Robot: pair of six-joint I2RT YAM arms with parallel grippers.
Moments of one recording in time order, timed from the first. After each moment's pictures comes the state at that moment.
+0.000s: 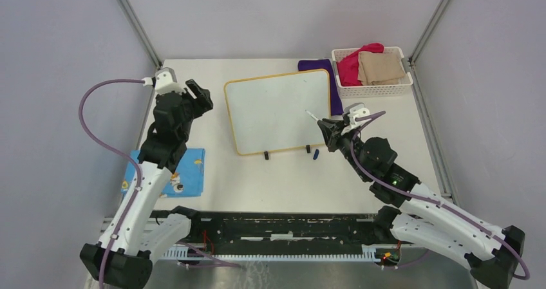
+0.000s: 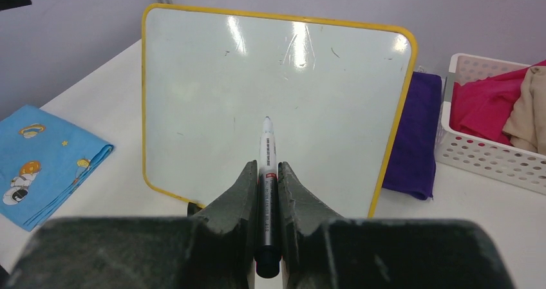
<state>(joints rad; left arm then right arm) -0.31 0.91 0.98 -0.30 -0.38 -0.42 0.86 0.75 0.65 0.13 0.37 0.07</state>
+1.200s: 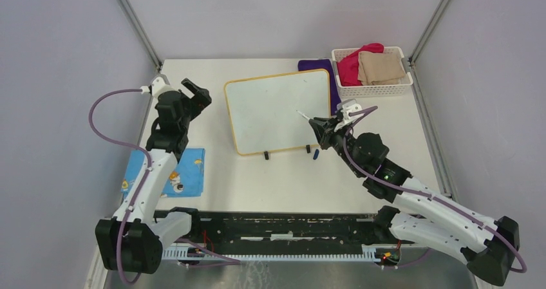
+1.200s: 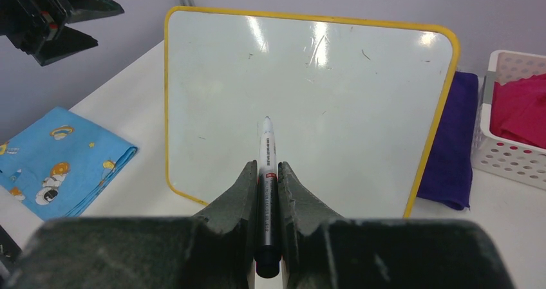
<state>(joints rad) -0.09 1.06 0.86 -0.10 -0.23 -0.66 0.86 0.83 0.66 0.19 0.31 0.12</state>
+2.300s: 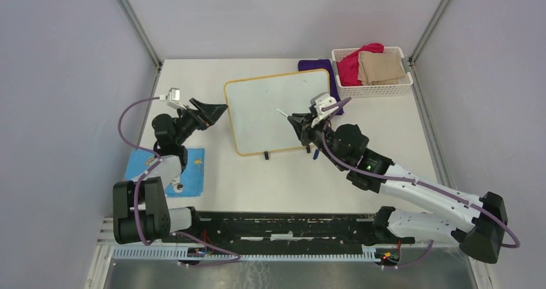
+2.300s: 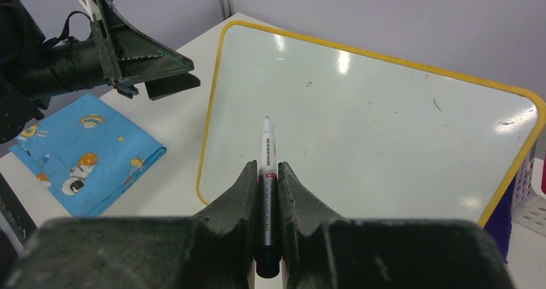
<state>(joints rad) 0.14 1.27 0.47 0.77 0.70 -0.83 0.97 1.04 0.83 0.23 0.32 0.06</state>
